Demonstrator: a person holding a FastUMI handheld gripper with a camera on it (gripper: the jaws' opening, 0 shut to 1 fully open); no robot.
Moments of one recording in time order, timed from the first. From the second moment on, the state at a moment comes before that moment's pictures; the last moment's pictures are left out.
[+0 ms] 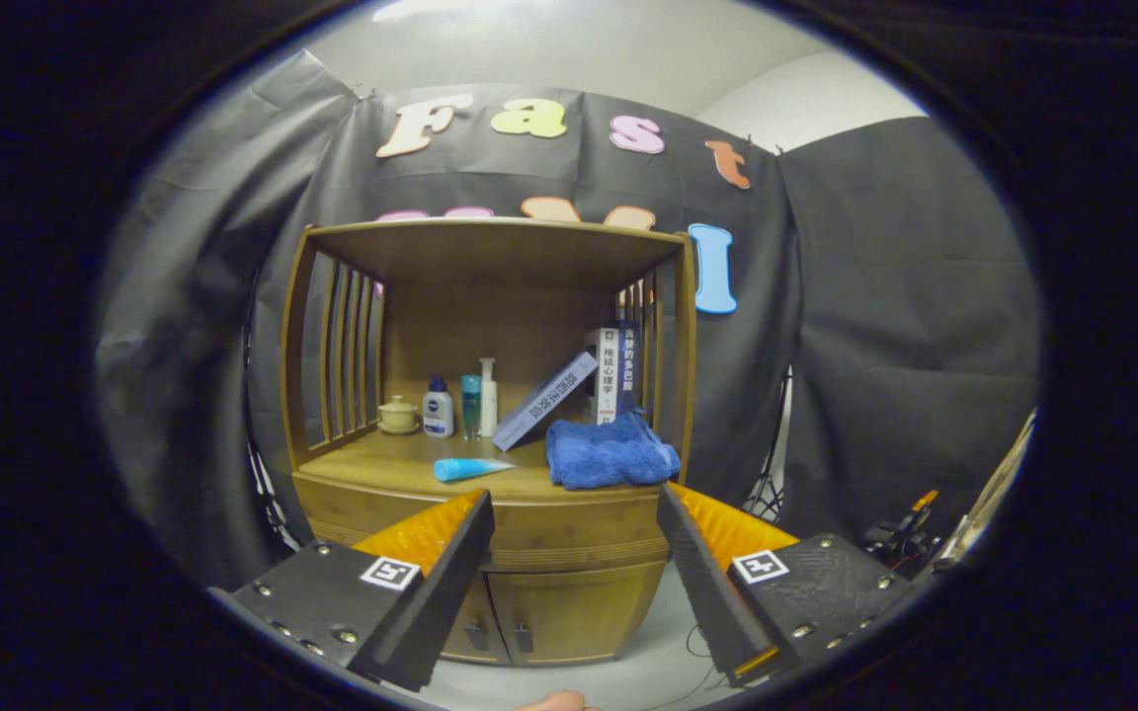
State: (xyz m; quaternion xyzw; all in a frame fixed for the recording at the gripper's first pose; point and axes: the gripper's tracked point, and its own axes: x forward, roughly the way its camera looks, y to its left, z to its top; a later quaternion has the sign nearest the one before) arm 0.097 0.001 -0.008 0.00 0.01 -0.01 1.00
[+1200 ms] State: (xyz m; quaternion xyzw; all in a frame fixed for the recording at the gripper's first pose) arm 0.097 -0.007 -0.011 0.01 0.01 0.00 1.00
